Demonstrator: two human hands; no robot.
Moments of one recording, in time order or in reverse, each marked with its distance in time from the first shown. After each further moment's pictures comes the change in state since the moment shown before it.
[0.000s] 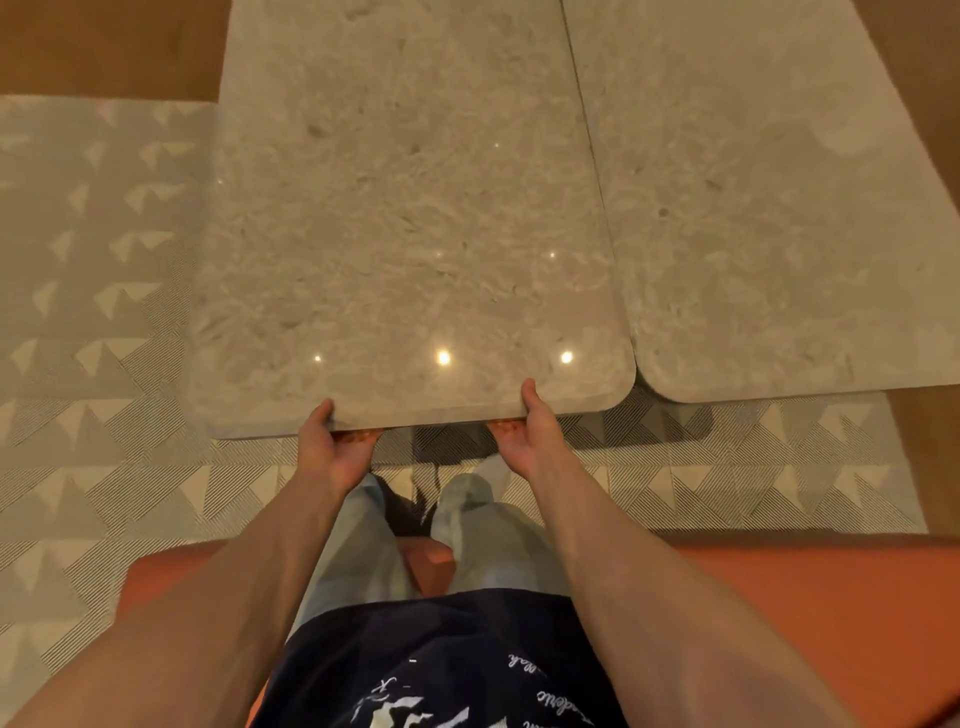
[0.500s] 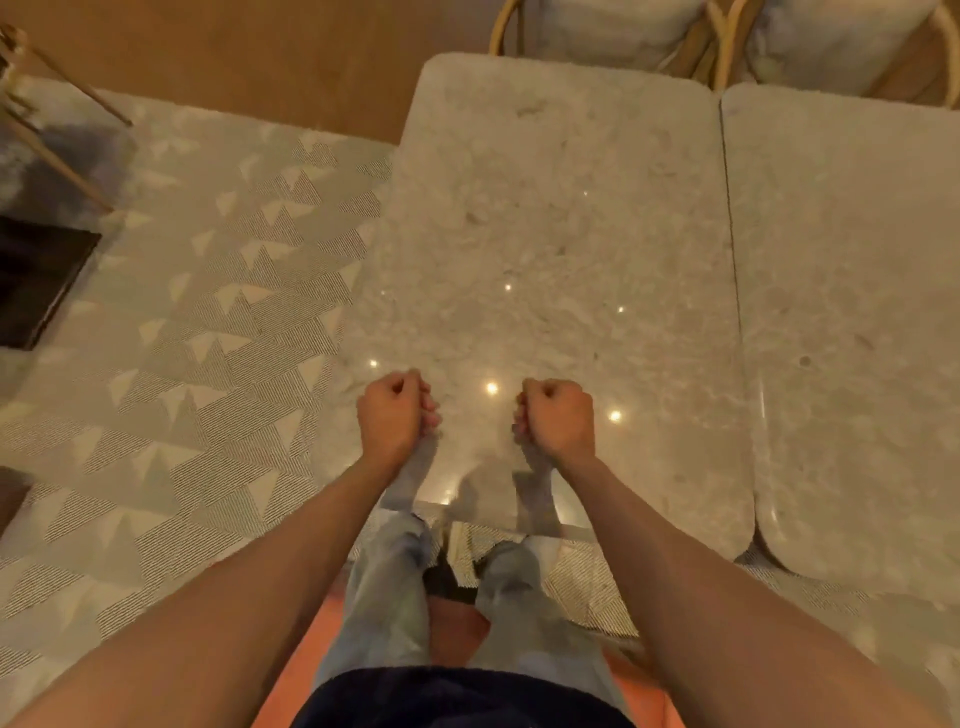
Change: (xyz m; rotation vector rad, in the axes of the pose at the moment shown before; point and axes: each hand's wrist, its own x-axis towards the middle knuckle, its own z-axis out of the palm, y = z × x) left_hand -0.019 0.115 0.091 0.985 0.104 0.783; right_hand -0.010 0.032 0.191 -1.415 -0.031 -0.589
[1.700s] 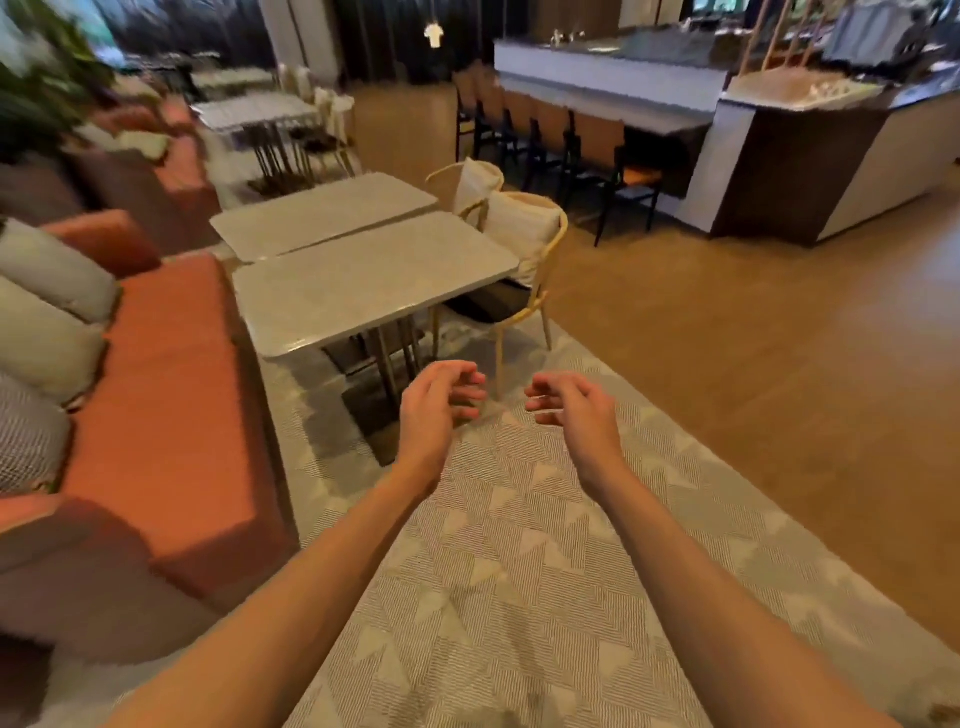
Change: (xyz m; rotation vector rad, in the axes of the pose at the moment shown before) left_hand 0.410 0.226 -0.613 -0.577 0.604 0.350; right_hand -0.013 -0.608 0.616 0.245 -0.817 -0.616
